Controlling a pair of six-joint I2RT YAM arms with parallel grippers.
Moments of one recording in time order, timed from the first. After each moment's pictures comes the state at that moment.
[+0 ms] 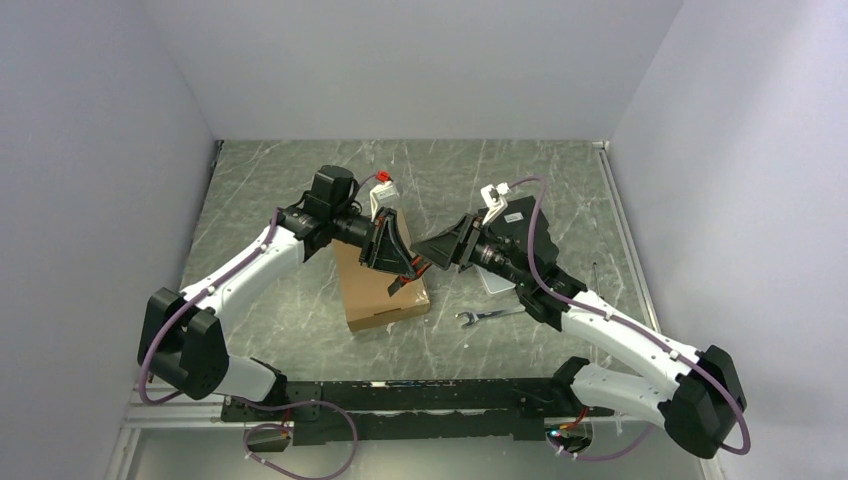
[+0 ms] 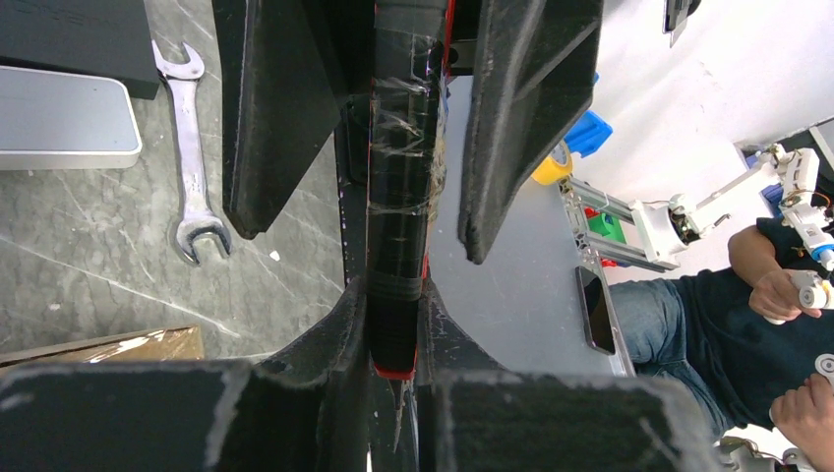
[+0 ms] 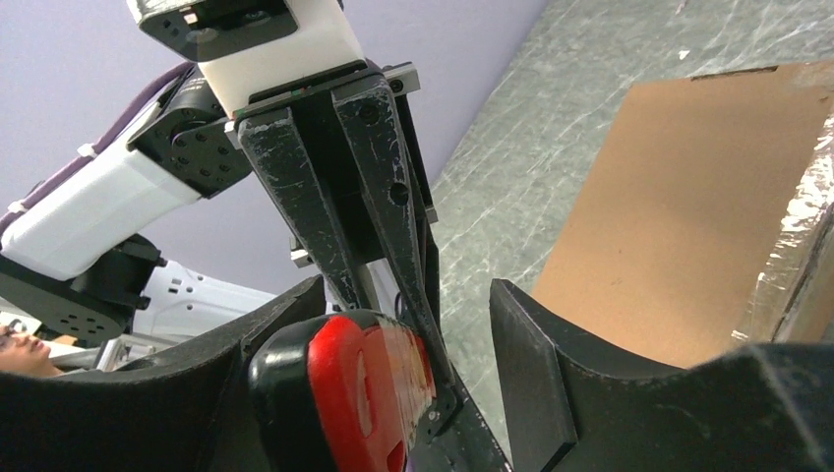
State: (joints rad) left arm -0.50 1.41 1.10 -0.30 1.33 -0.07; right arm 0.72 1.01 0.67 0.35 -0.33 0.89
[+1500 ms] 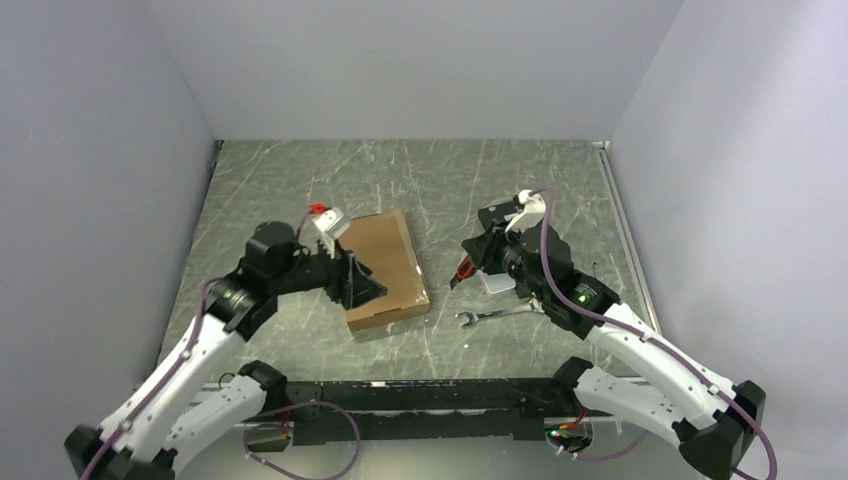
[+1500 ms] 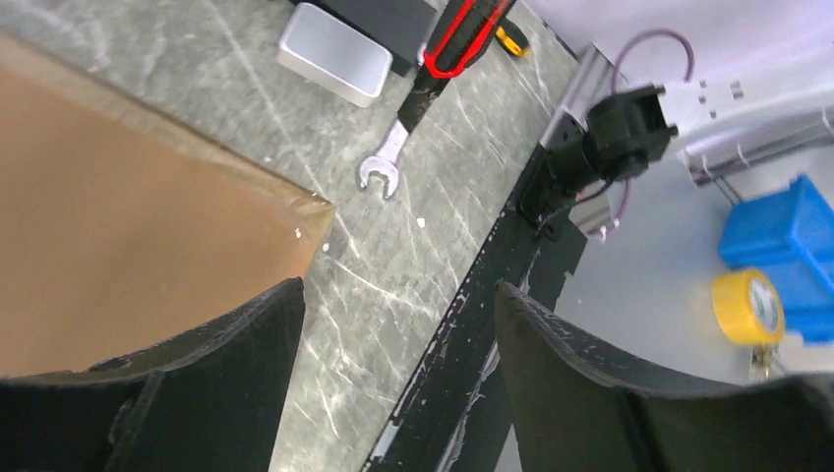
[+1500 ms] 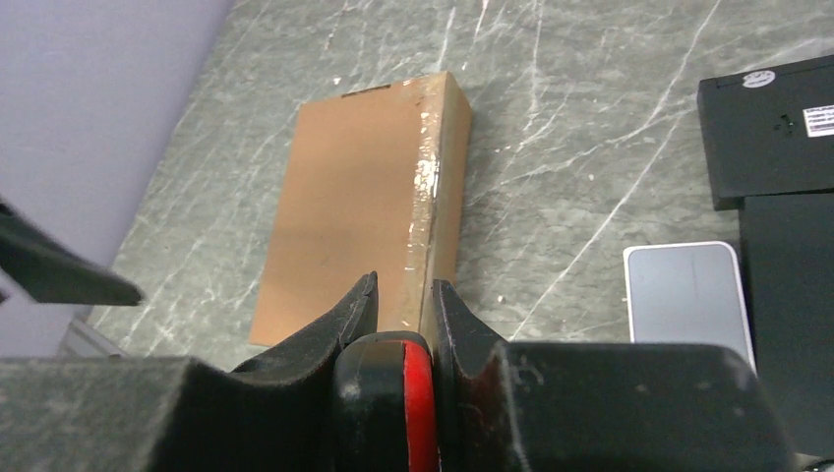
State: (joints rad) left arm -0.50 0.85 0.79 -0.34 0.69 -0.26; right arm 0.74 0.84 0.78 -0.24 0.18 0.56
